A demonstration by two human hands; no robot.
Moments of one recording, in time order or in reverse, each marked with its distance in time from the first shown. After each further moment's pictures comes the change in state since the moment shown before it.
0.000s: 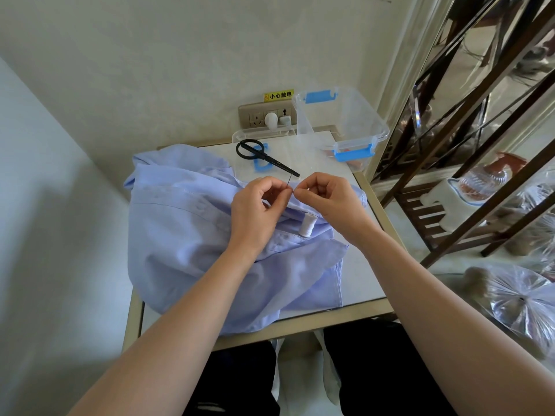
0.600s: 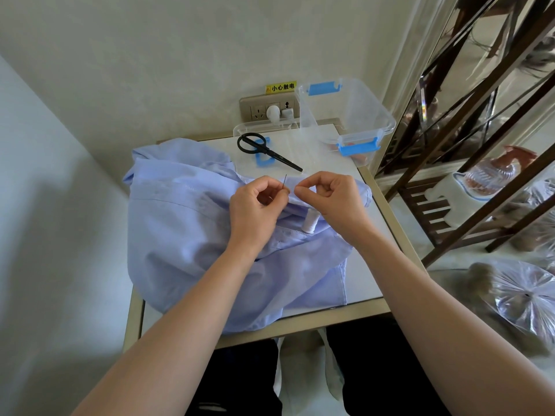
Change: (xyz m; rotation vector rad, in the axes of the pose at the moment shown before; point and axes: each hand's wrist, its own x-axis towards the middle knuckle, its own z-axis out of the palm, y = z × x) left_hand -0.004 -0.011 0.004 -0.091 0.018 -0.127; right_hand 0.002 0.012 0.008 -0.044 0.123 -0.026
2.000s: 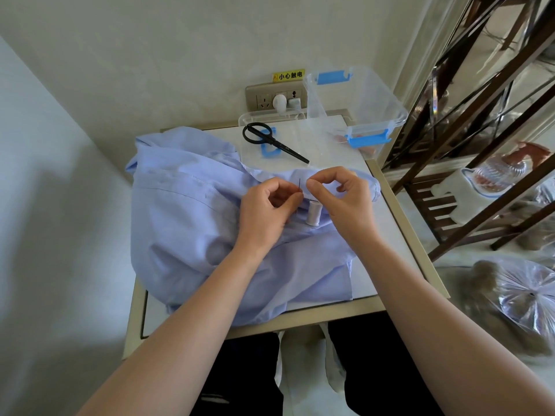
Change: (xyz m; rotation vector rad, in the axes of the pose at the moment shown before) left_hand -0.010 -0.010 0.006 -0.138 -0.094 -0.118; right_hand -0.013 0.012 0.008 0.027 0.139 -0.044
